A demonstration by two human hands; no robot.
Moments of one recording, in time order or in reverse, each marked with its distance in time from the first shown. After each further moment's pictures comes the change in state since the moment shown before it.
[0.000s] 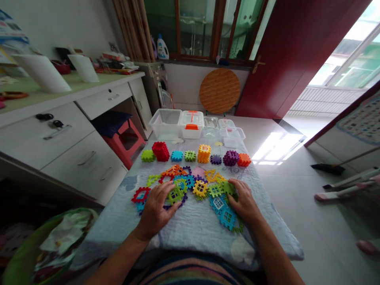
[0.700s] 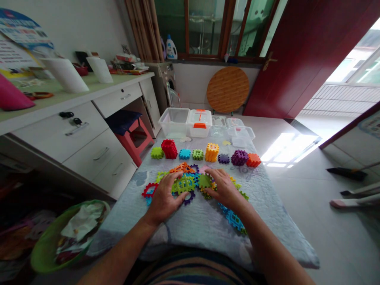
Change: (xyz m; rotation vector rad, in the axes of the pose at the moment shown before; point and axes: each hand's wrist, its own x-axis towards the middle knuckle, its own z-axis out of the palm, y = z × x) left_hand 0.022 -0.002 -0.009 -0.182 -0.087 -0.231; right_hand 0.058 -0.090 0.026 0.038 -0.243 -0.327
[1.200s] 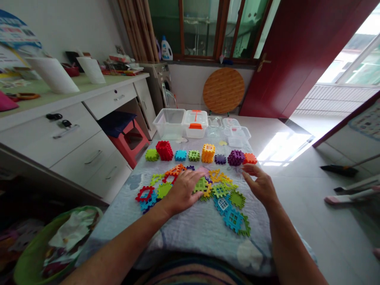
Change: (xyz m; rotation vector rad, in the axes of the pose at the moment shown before) left_hand 0.047 0.036 0.029 0.041 -0.368 0.241; right_hand -0.052 0.089 -0.053 0.098 0.451 0.403
